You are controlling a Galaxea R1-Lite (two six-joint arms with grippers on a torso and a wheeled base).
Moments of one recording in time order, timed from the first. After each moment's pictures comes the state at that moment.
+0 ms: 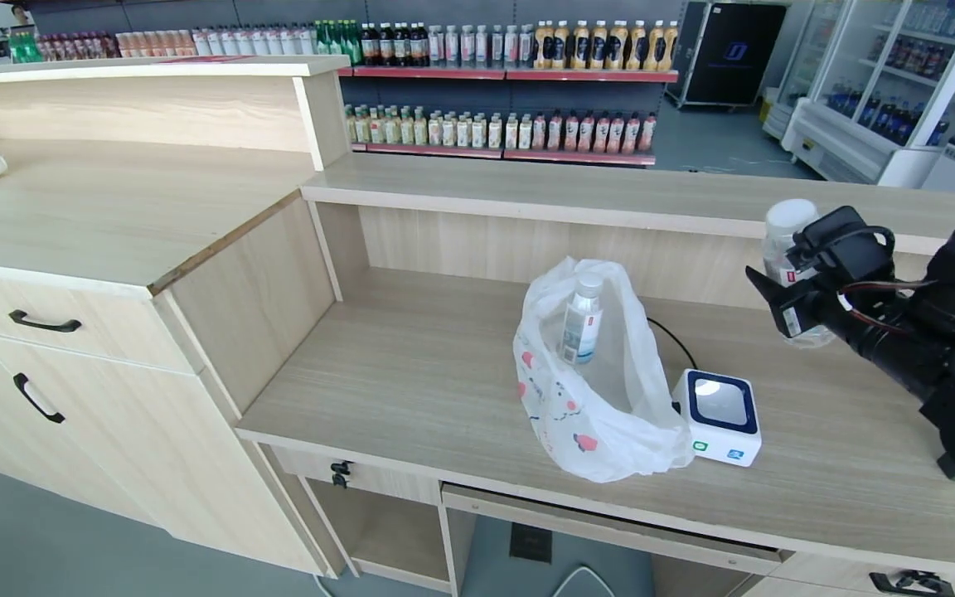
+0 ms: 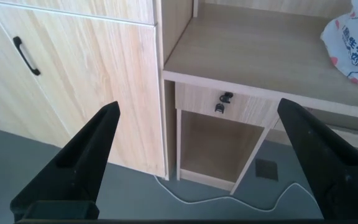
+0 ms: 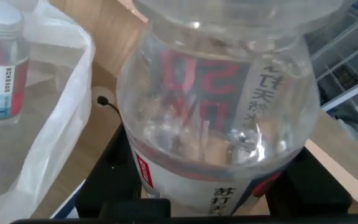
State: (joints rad) left arm 0.00 0.00 0.00 0.00 0.04 -0.02; right arm 0.06 1.78 -0.69 -1.20 0.03 -0.68
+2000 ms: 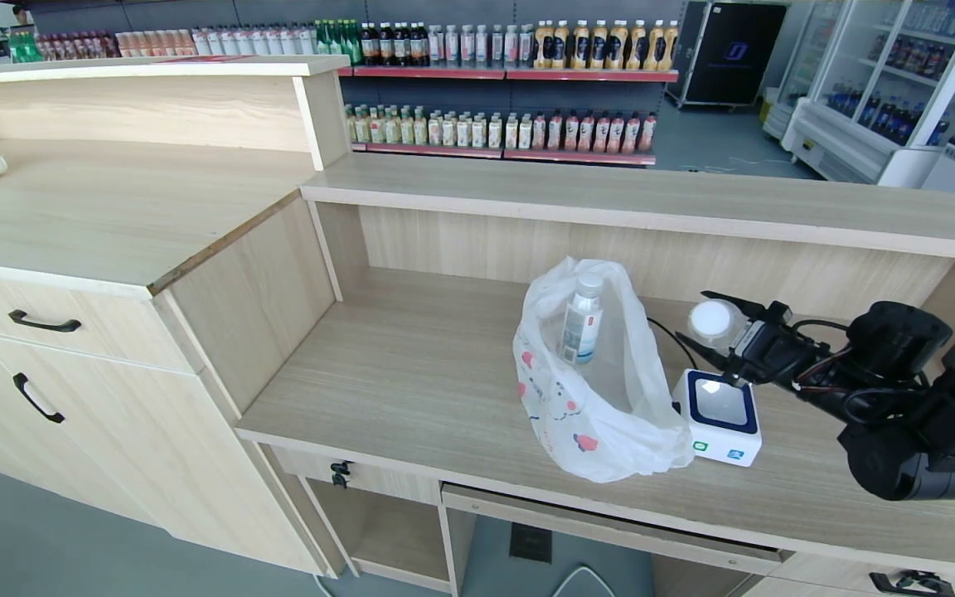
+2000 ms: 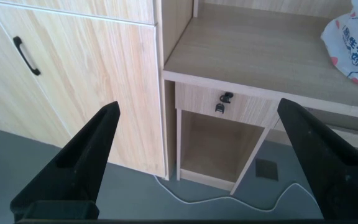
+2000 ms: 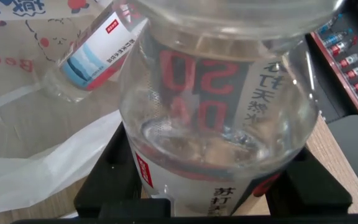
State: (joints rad) left arm 0.00 0.00 0.00 0.00 0.04 -0.02; right arm -0.03 2.16 -0.71 -1.57 0.66 -0.99
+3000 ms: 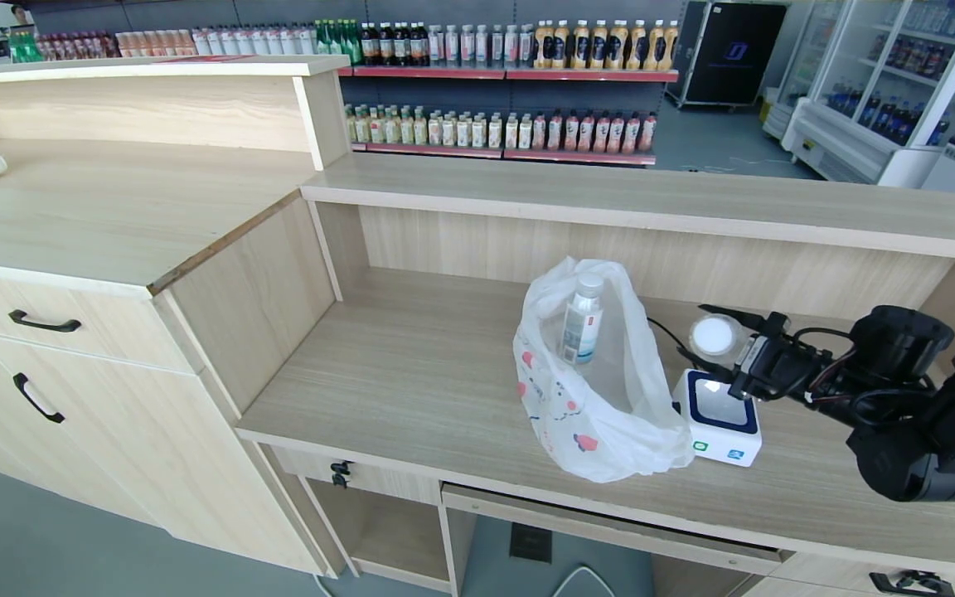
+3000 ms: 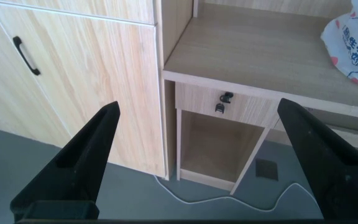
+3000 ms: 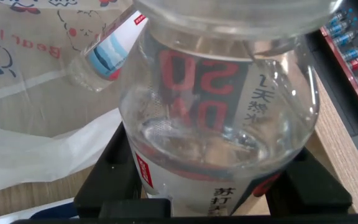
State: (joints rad) left arm 0.00 0.00 0.00 0.00 0.04 -0.02; right arm -0.06 2.15 -0.70 -1.49 0.75 -1.07
